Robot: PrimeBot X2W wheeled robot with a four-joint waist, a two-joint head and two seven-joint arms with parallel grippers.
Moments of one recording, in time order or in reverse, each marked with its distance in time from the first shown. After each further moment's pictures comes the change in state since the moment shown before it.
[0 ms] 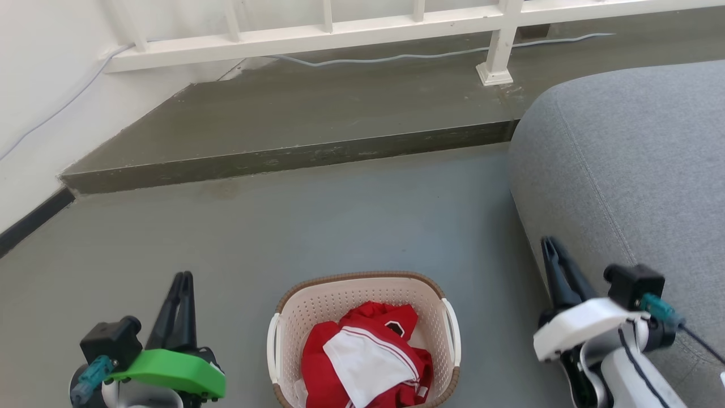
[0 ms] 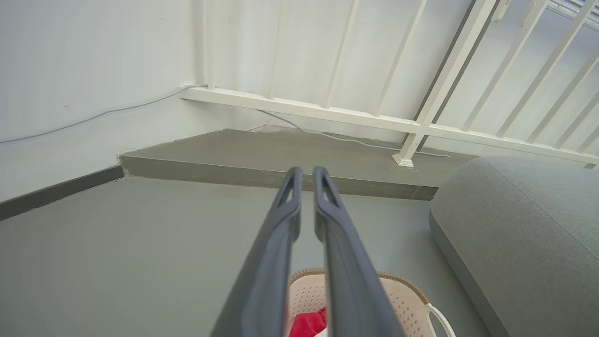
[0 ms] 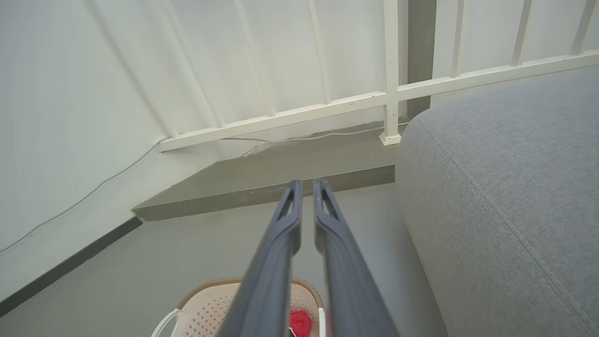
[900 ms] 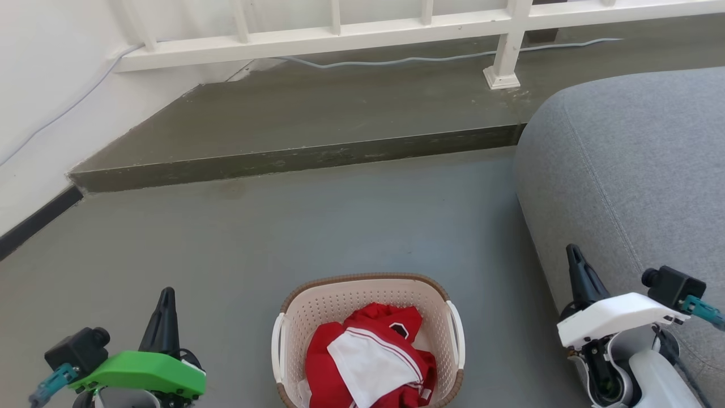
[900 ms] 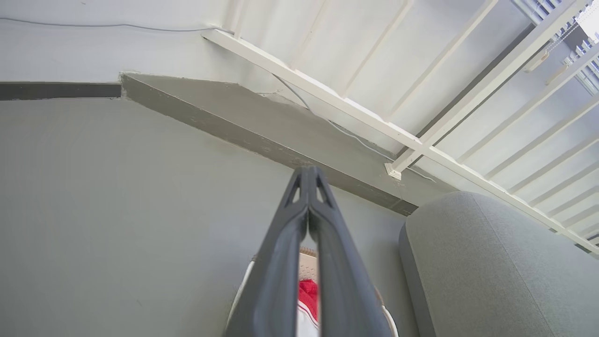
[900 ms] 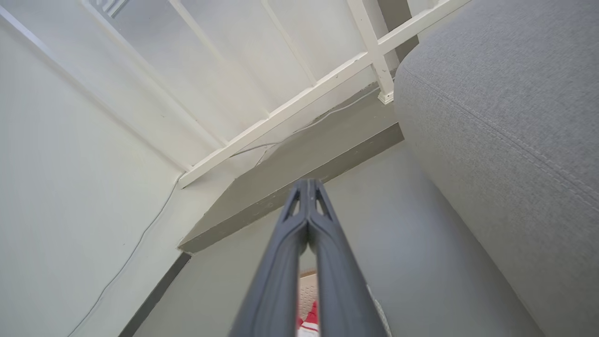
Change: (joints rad) left arm 0.010 -0.003 0.045 0.034 -0.291 0.000 0.097; right arm 0.021 0.019 -0.088 0.014 0.308 0.026 0.088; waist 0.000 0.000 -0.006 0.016
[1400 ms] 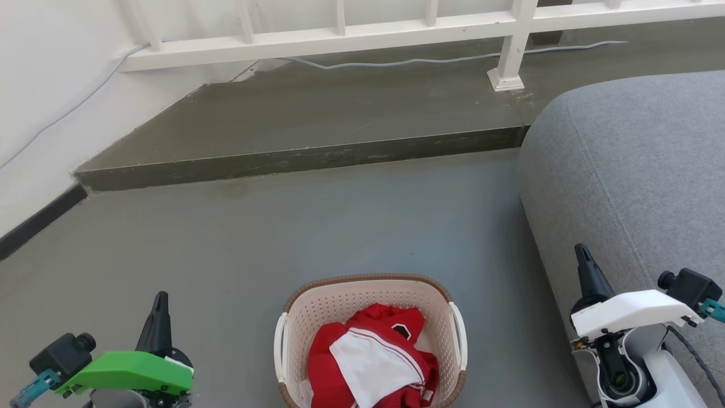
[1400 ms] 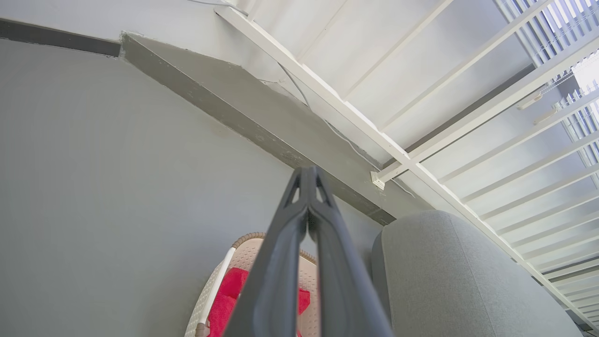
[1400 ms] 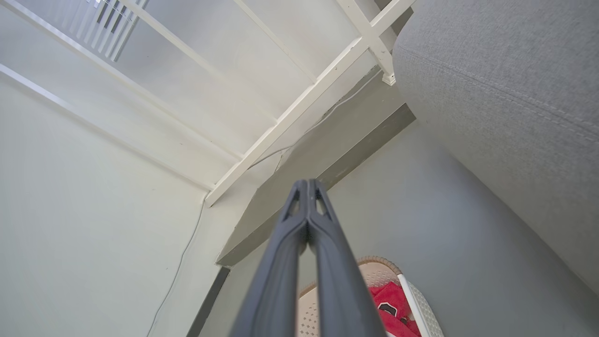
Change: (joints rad) left arm -0.002 0.000 0.028 0.006 -0.173 -0.001 0.054; right arm -0.002 0.013 -0.055 -0.005 0.182 0.017 0.058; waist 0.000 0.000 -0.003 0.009
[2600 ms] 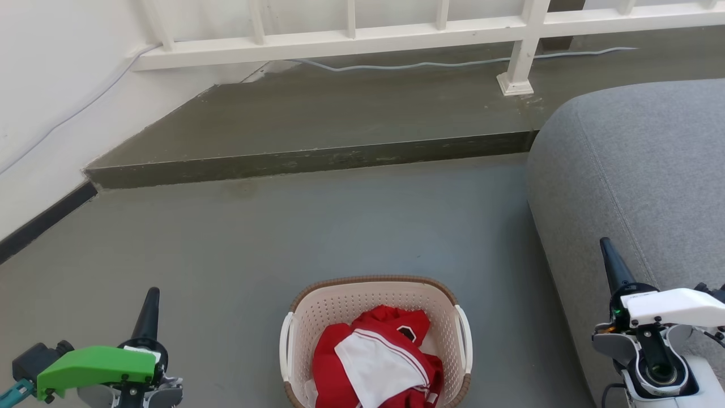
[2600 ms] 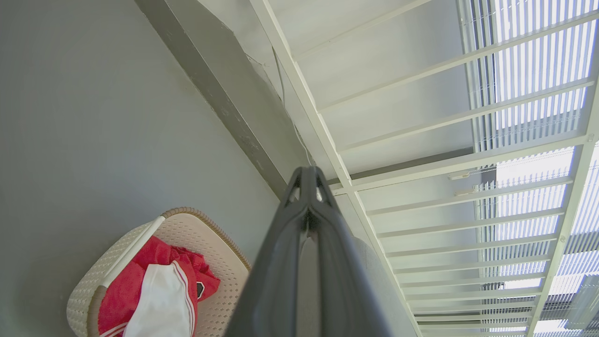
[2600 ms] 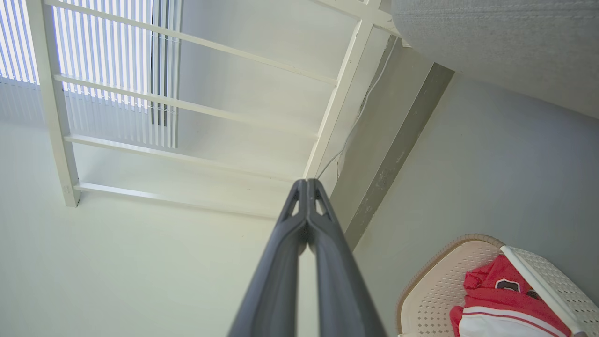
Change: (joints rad) left arm -0.026 -0.002 0.062 0.013 -0.425 -0.012 0.123; right arm -0.003 0.019 -0.132 -0.018 0.441 0.044 0.127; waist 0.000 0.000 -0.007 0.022
